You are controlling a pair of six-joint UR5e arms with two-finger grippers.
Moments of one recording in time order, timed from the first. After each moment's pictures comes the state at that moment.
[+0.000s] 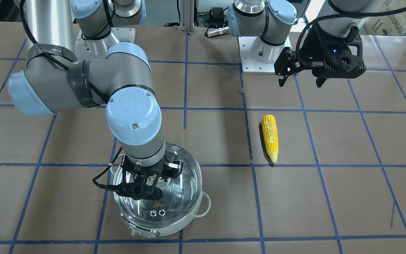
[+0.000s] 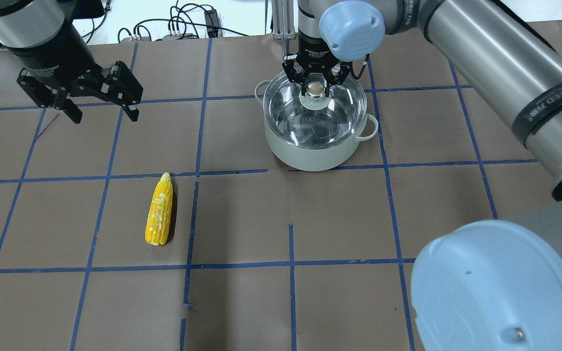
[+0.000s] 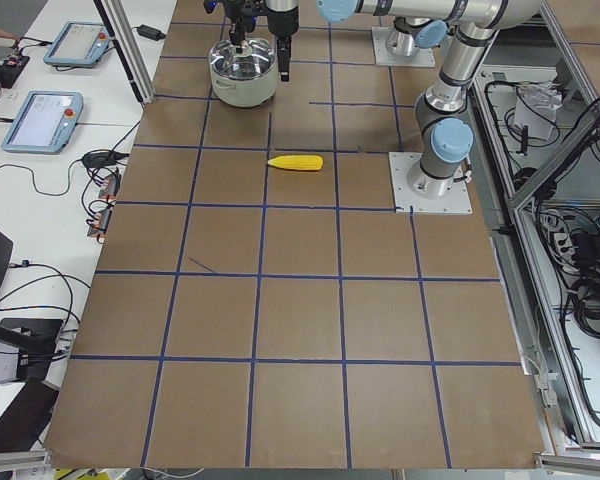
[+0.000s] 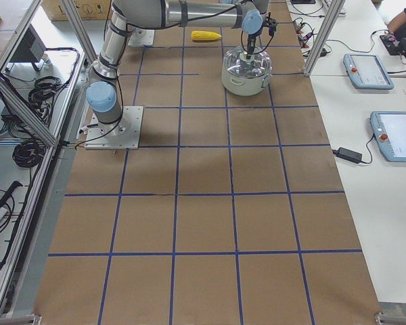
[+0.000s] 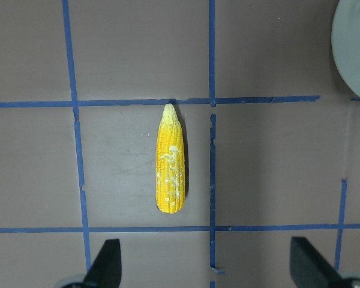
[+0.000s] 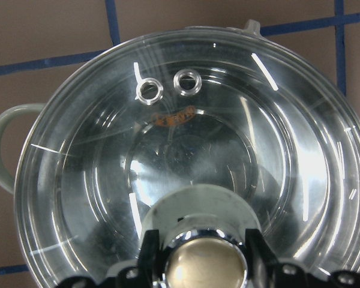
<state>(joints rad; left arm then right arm) -1.51 -1.57 -1.50 -1.69 1.59 0.07 1.82 -1.01 1.17 -1.72 -1.57 0.38</state>
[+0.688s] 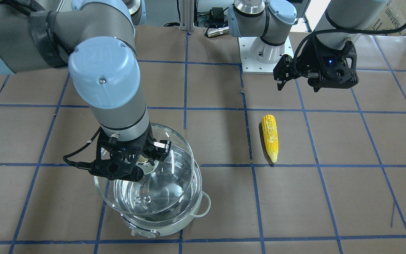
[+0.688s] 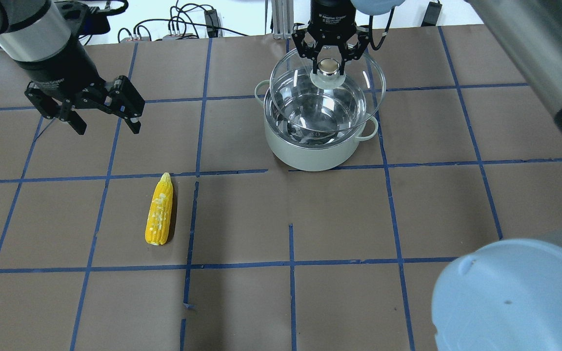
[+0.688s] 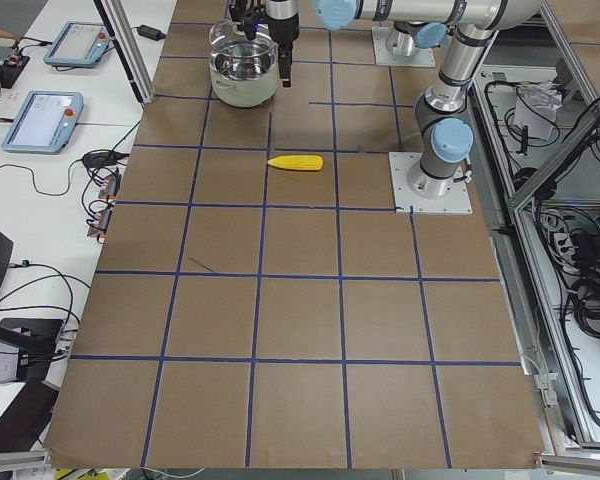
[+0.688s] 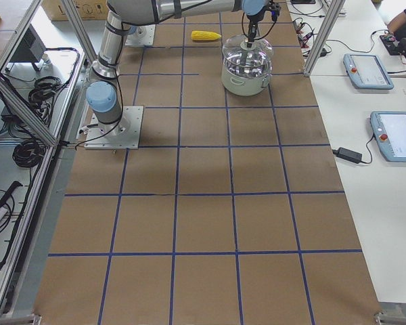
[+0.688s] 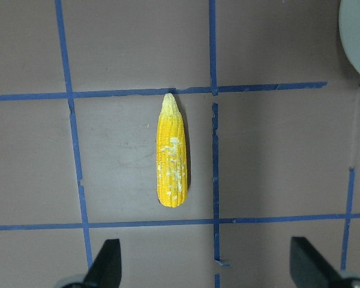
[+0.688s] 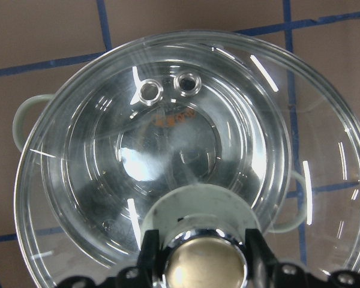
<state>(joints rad) -1.48 -1.57 -1.58 -1.66 1.58 0.12 1.78 -1.08 1.04 -1.50 -1.57 0.36</state>
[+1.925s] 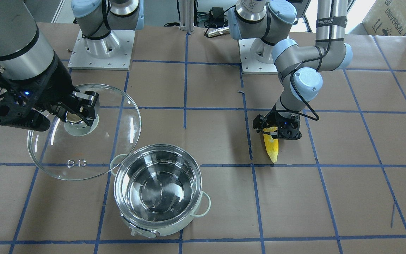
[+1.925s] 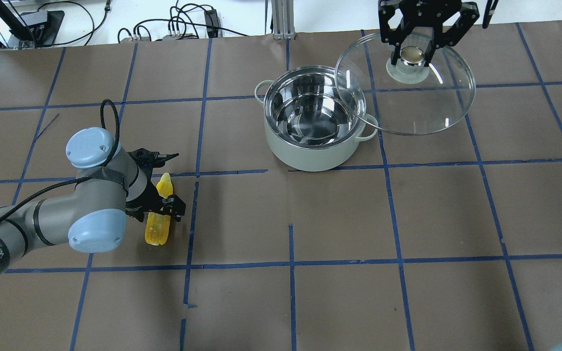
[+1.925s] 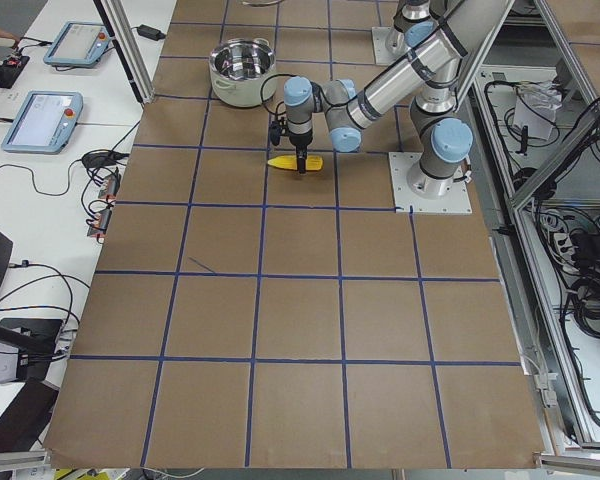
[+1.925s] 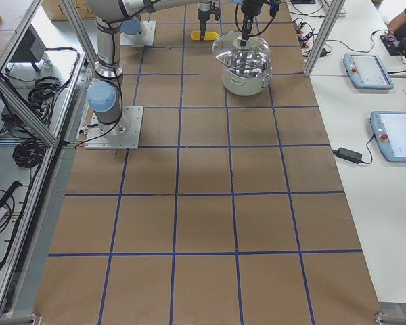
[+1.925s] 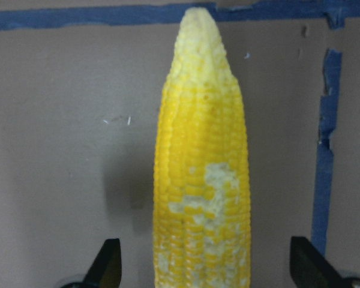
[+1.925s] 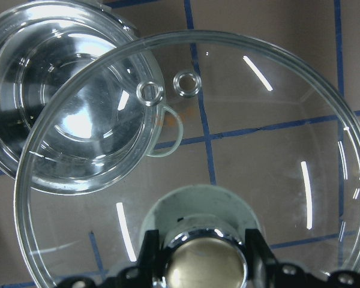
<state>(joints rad) -1.41 -1.76 -2.25 -0.78 1.58 0.20 1.61 -1.33 1.21 -1.37 -1.56 0.20</state>
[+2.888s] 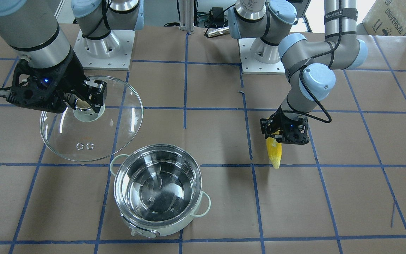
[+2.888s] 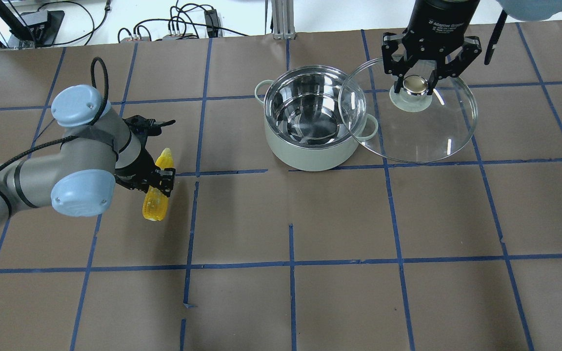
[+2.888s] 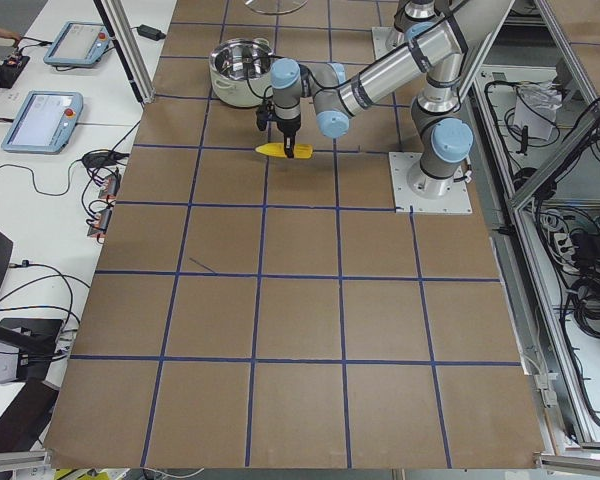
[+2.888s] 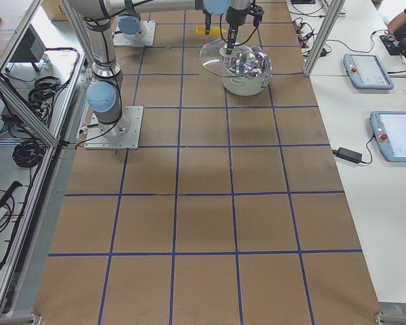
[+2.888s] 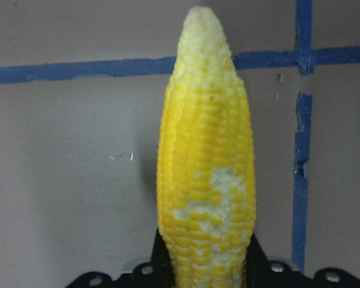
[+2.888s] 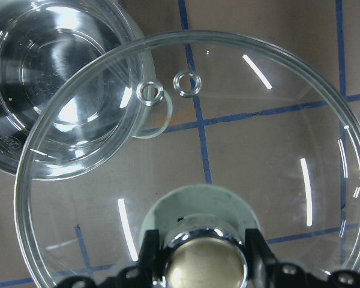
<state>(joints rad) -1.45 -1.74 -2.01 -1.04 1.54 0.18 1.61 -1.40 1.35 -1.45 -1.57 0.19</state>
